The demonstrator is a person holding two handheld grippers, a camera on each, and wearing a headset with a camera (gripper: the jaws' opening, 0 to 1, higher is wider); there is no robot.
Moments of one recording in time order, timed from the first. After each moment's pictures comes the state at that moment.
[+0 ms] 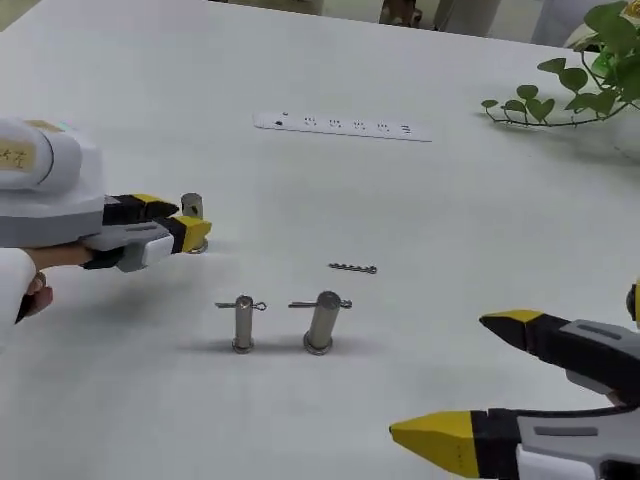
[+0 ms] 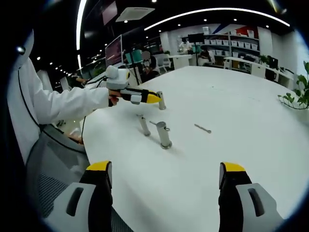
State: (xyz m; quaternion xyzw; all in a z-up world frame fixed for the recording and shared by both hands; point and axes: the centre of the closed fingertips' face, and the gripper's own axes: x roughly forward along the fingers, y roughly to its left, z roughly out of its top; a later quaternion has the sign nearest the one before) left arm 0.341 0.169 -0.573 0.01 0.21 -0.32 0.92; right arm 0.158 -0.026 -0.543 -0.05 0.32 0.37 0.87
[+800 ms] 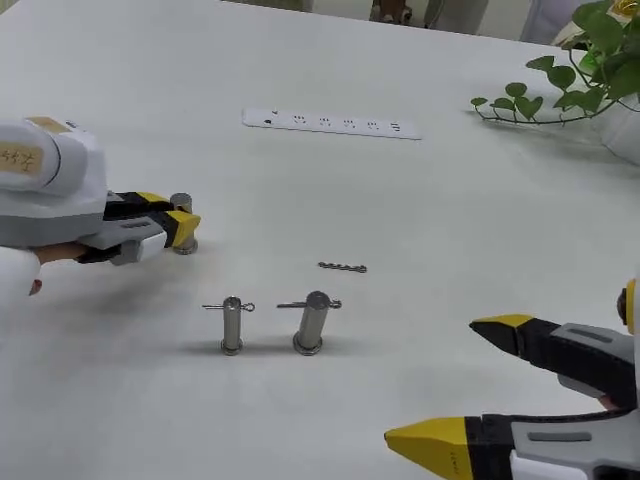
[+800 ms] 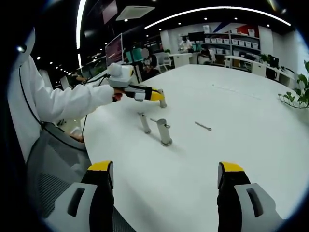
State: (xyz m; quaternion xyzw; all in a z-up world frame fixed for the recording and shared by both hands) left arm 0.344 0.159 -0.569 0.06 0.21 -0.34 0.91; right arm 0.155 -0.028 -0.543 -0.05 0.32 0.37 0.87
